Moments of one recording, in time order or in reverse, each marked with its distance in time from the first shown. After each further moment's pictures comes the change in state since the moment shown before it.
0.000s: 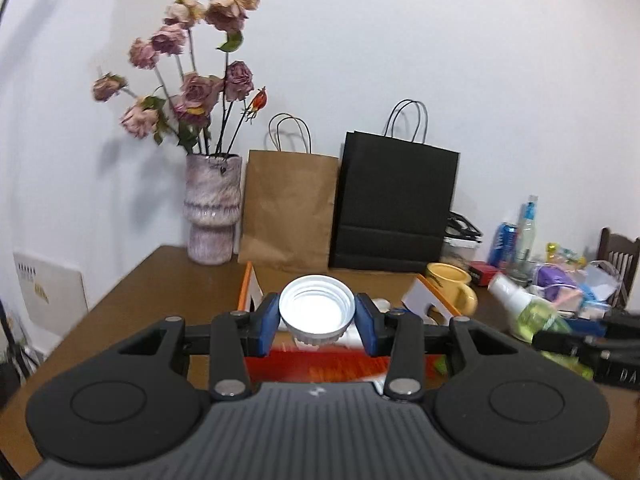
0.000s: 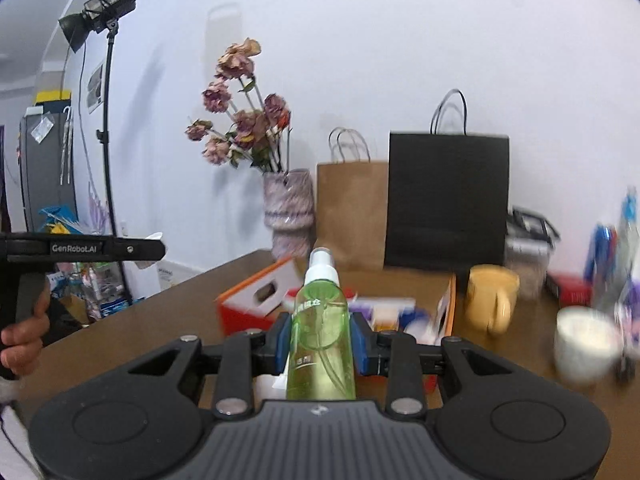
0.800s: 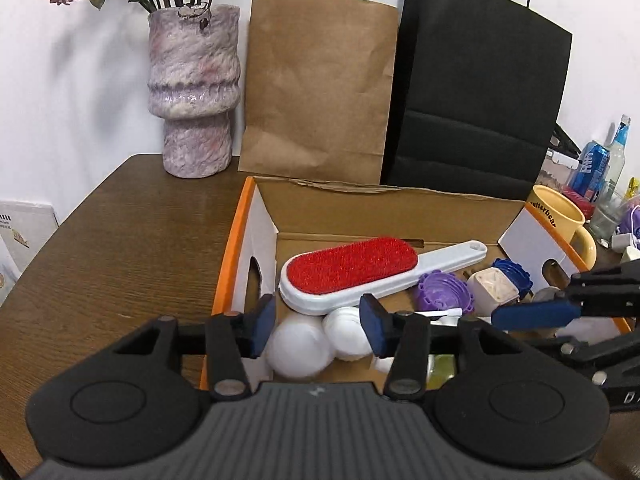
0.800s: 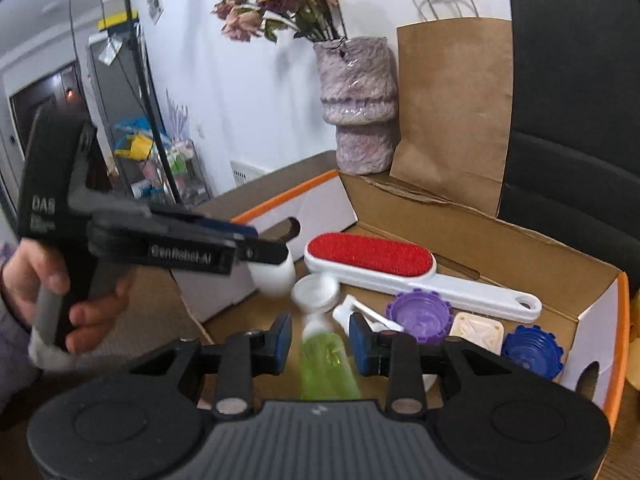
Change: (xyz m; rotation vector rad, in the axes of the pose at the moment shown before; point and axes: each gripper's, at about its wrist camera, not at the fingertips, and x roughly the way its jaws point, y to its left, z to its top) left arm 0.239 0.044 -0.017 -0.009 0.346 0.064; right arm 0.257 -0.049 0.003 -0.010 0.331 0.387
